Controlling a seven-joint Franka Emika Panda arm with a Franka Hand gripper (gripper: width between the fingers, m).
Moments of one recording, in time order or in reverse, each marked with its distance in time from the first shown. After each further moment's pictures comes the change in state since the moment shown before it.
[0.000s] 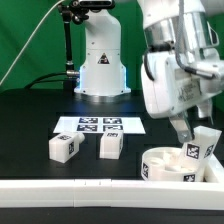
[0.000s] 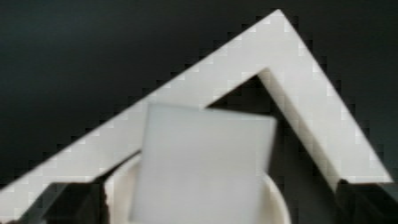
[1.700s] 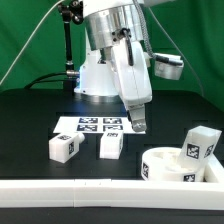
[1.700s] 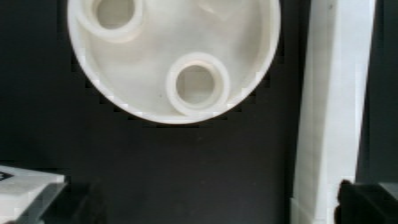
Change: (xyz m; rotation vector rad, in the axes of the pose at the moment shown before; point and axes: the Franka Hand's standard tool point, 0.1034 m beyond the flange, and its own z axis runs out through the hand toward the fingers) arm 0.075 -0.026 -0.022 -0.098 0.060 -0.602
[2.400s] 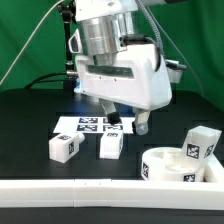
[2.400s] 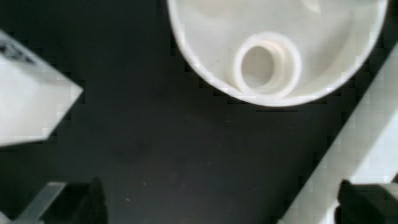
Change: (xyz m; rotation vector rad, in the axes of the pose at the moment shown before) arm 0.016 0.010 0.004 -0.105 -0.003 -0.567
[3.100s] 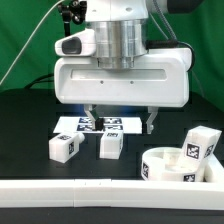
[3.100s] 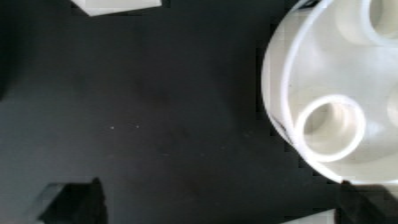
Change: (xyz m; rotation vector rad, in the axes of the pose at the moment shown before) arm 0.002 0.006 0.005 -0.120 0.039 -0.640
